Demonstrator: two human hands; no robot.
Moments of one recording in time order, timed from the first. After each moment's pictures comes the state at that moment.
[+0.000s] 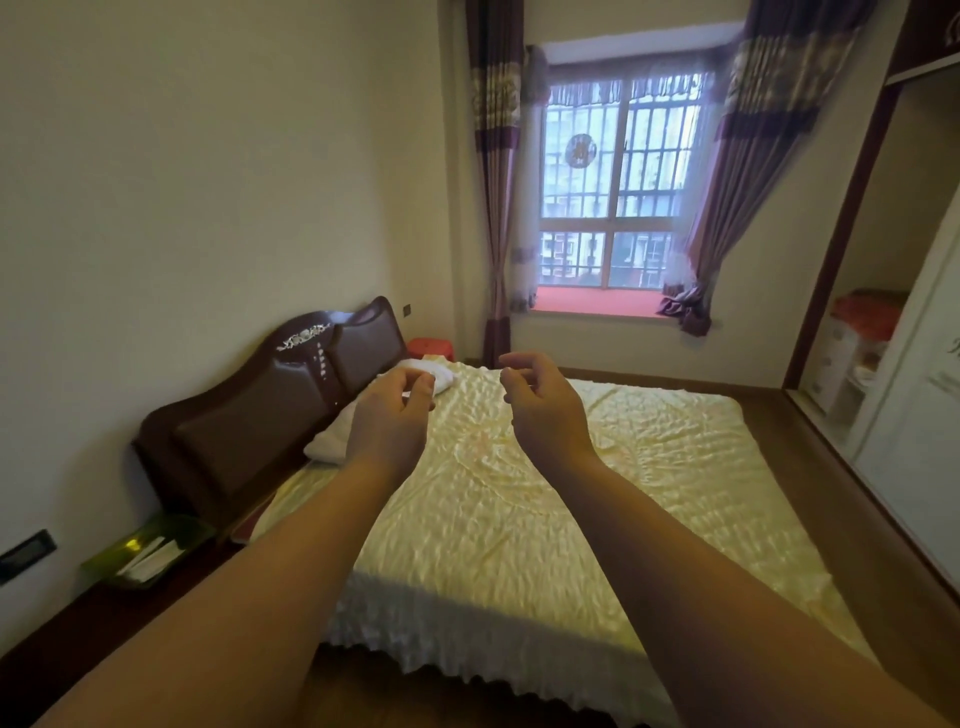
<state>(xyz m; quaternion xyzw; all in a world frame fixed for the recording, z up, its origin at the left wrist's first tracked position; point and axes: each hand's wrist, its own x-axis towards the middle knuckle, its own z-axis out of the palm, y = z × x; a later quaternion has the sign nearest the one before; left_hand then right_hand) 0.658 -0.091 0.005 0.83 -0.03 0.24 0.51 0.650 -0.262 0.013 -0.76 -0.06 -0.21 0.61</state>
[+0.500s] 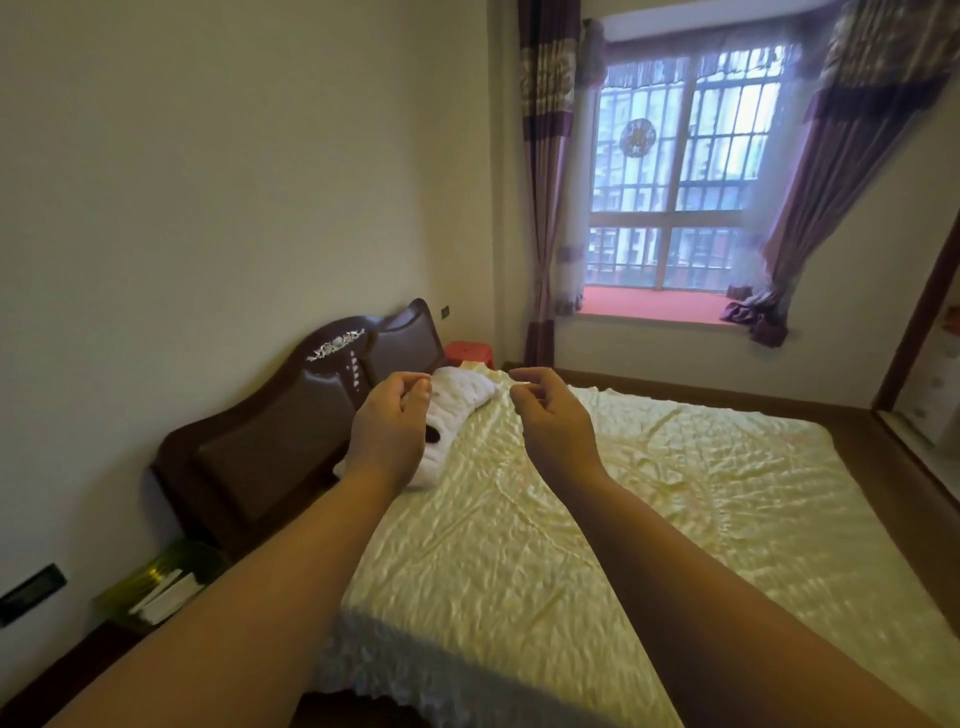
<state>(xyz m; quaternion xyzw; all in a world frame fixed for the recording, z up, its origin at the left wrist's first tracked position) 0.859 -0.010 -0.008 0.84 0.02 0.25 0.49 0.862 -0.194 -0.007 -0.76 -0.08 -0.17 0.62</state>
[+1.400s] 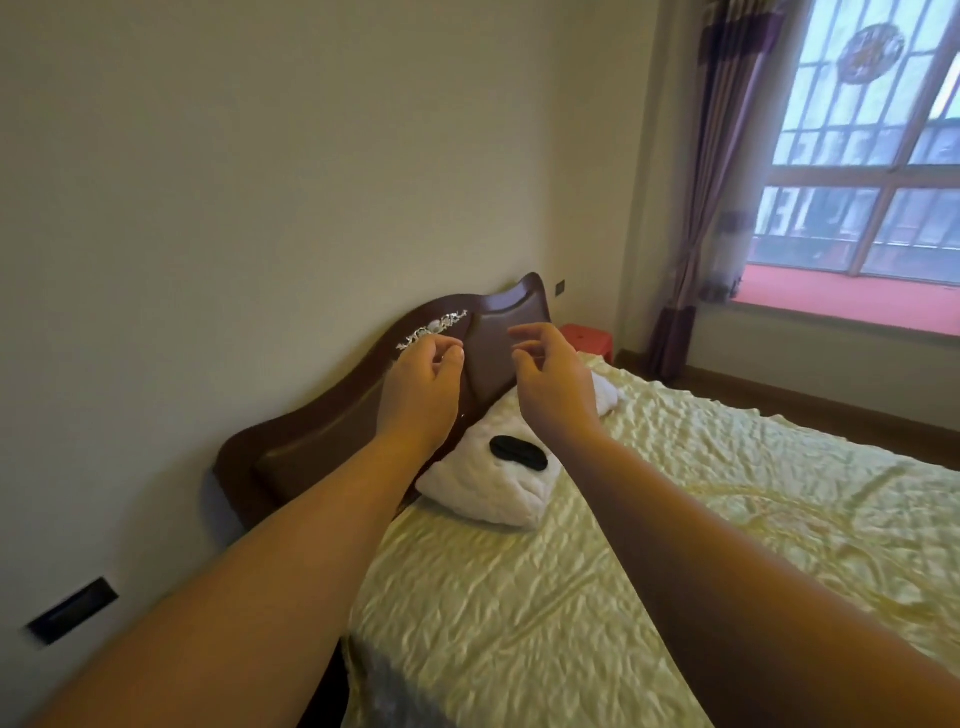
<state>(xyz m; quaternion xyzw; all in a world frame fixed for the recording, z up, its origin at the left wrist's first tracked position) 1.205 0.189 -0.041 0.85 0.08 0.31 0.43 1.251 0.041 -0.039 -0.79 -0.17 -0.15 0.57</state>
